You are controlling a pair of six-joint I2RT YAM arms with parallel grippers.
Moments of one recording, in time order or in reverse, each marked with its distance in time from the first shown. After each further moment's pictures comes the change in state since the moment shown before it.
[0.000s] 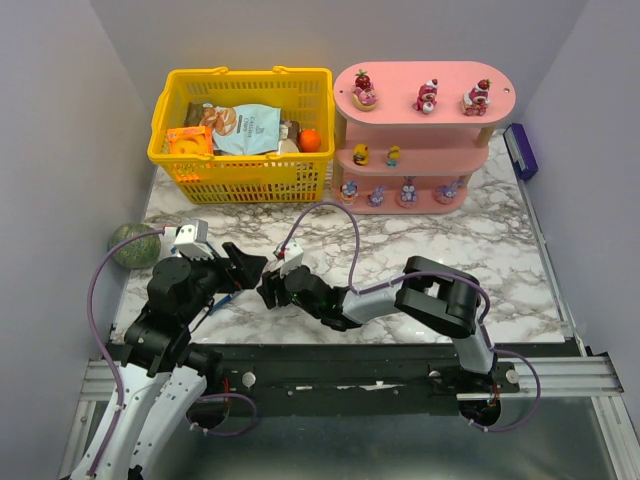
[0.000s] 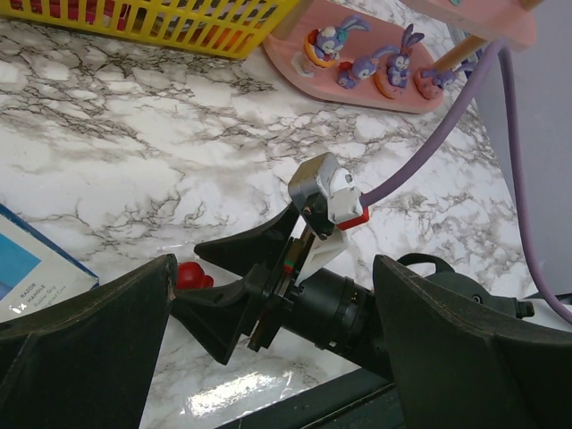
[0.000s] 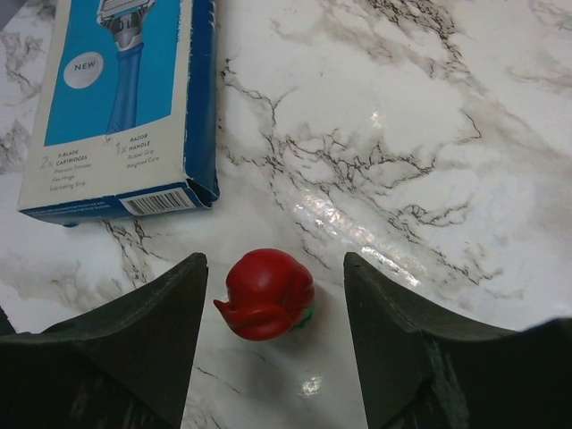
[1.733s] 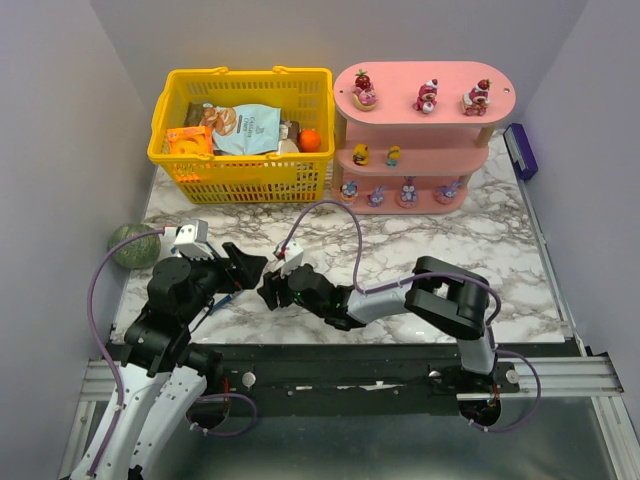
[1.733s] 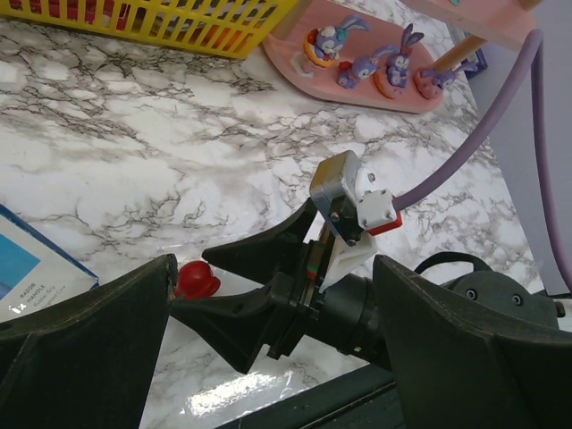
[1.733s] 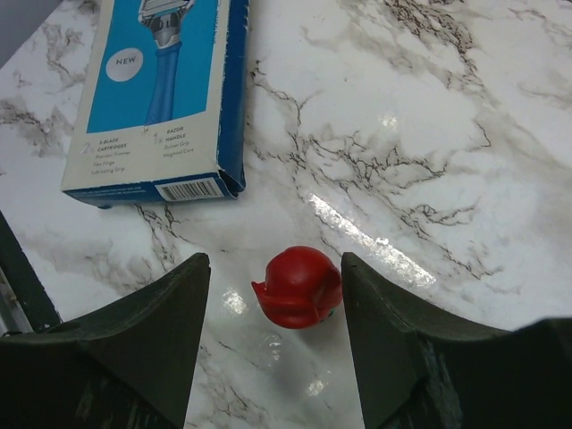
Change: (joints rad) left arm 0.000 0.000 0.000 0.000 0.001 0.000; right arm 0.000 -0.073 -0.037 -0.018 -0.052 -0.028
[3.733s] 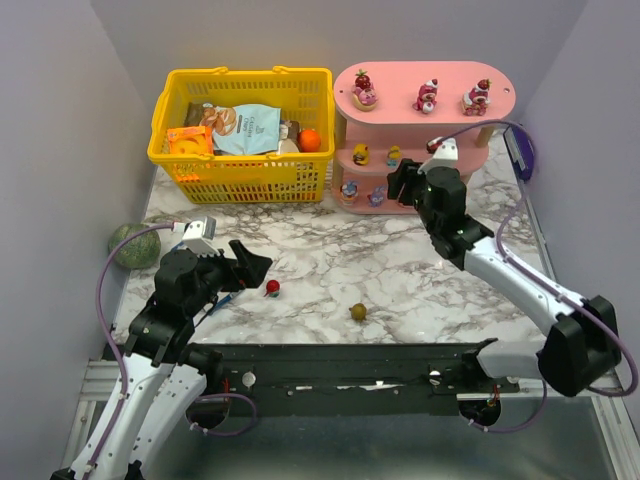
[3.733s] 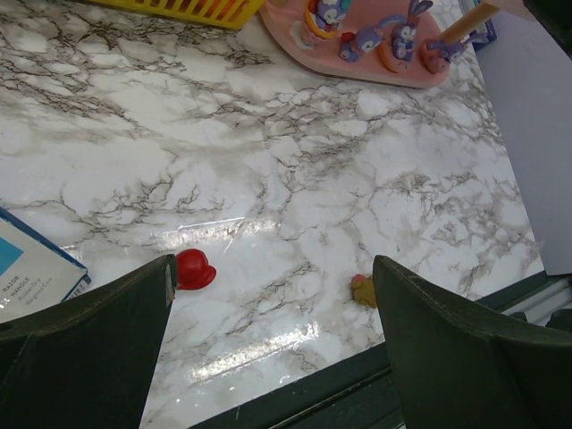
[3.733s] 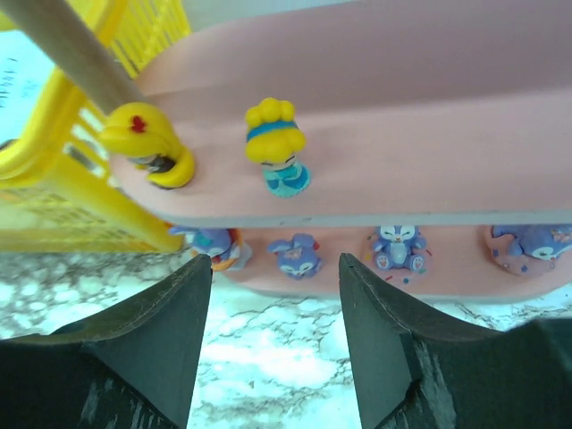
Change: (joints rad) left arm -0.001 0.064 0.000 0.002 0.040 0.000; right arm -0.718 -0.624 -0.017 -0.481 0.053 -0.127
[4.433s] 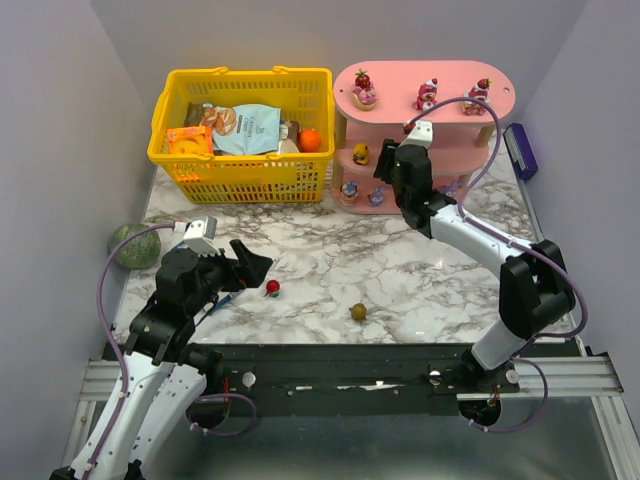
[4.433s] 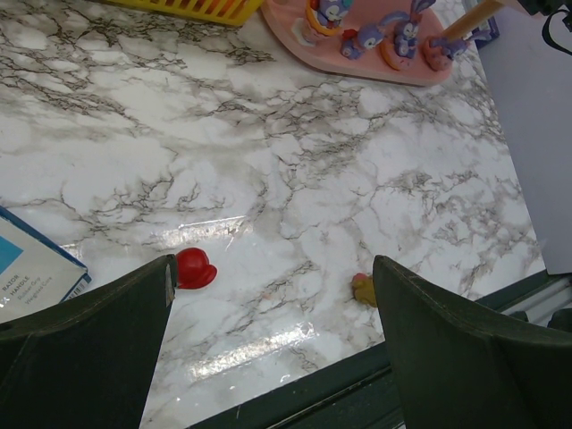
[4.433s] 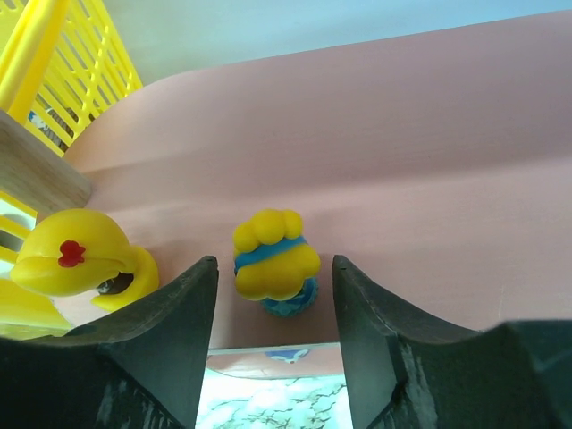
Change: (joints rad) left arm 0.000 0.008 0.000 0.000 0.000 0.000; right arm -0.002 0.298 0.203 0.089 0.131 -0.016
